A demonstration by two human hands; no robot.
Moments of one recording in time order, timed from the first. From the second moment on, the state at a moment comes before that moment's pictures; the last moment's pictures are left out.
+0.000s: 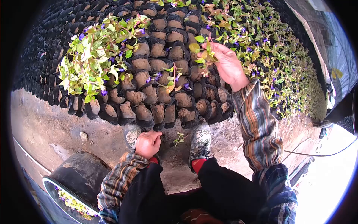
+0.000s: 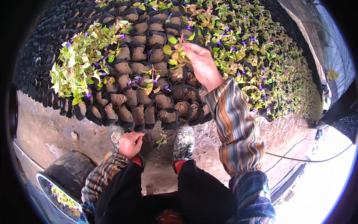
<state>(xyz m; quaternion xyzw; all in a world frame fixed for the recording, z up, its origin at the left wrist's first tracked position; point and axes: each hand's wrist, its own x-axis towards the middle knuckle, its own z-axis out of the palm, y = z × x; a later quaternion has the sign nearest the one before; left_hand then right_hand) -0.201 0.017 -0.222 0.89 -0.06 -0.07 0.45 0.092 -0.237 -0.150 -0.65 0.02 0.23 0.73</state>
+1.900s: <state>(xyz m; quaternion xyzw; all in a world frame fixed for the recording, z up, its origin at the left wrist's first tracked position) -0.198 0.016 -0.217 0.89 -0.06 -0.08 0.44 0.070 -0.323 -0.149 -0.98 -0.19 -0.08 0.03</state>
